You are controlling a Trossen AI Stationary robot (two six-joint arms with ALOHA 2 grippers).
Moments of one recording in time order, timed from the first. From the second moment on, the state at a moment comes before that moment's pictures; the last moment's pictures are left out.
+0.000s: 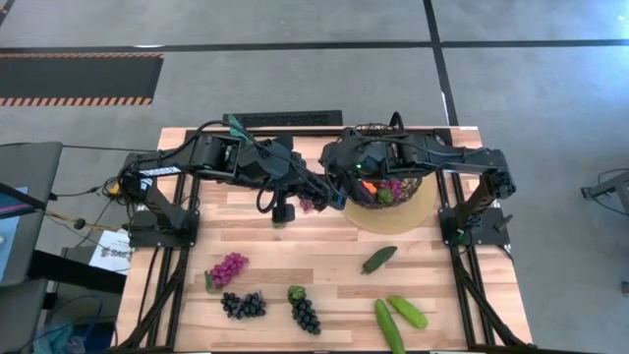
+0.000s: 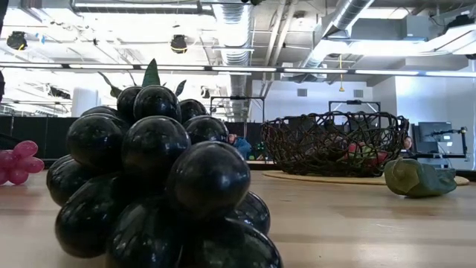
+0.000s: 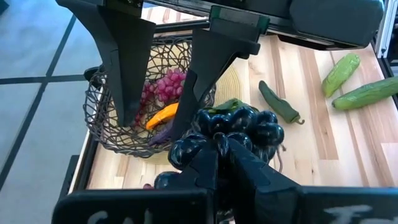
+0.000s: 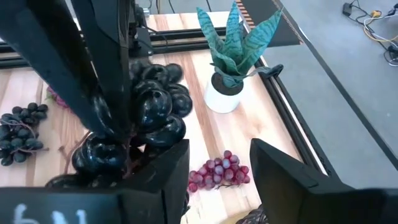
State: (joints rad) left arm -0.08 1.67 2.09 -1.16 -0.21 0.02; right arm 0.04 1.71 2.00 -0.96 0.34 0.10
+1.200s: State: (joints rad) left arm 0.13 1.82 2.09 -1.04 0.04 0.17; right arm 0.25 1.44 2.00 -1.23 0.41 0.37
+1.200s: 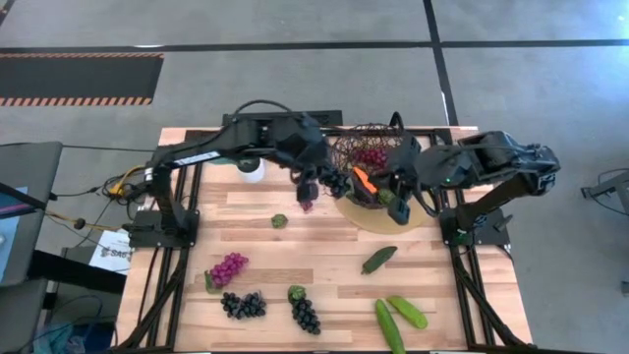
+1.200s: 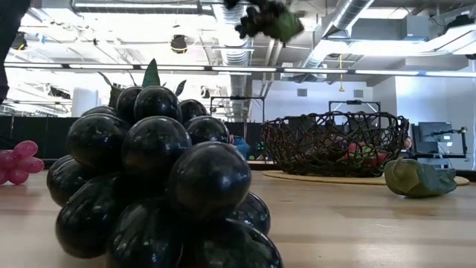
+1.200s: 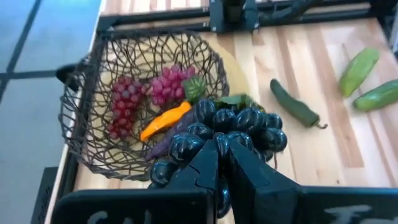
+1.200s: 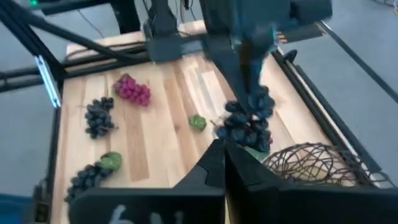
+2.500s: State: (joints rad) left arm 0.03 1.69 2.17 -1.14 -0.04 0.15; right arm 0.11 1.66 2.00 -1.02 0.12 0.32
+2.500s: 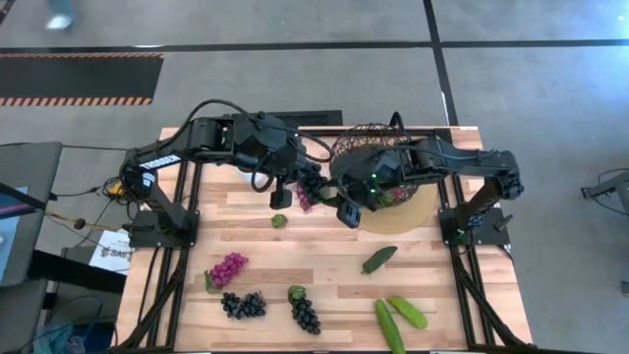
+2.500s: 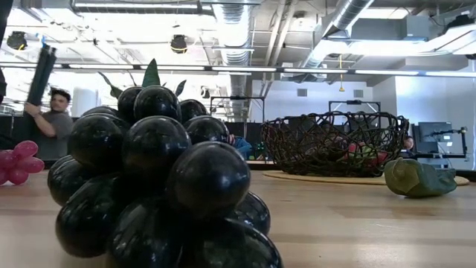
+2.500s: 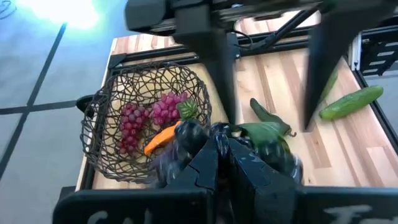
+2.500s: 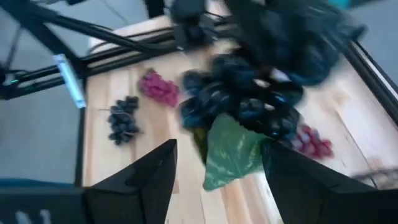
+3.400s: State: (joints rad) left arm 0.03 1.69 2.17 -1.16 0.00 0.14; right arm 0.00 1.78 1.99 -1.03 0.13 0.33
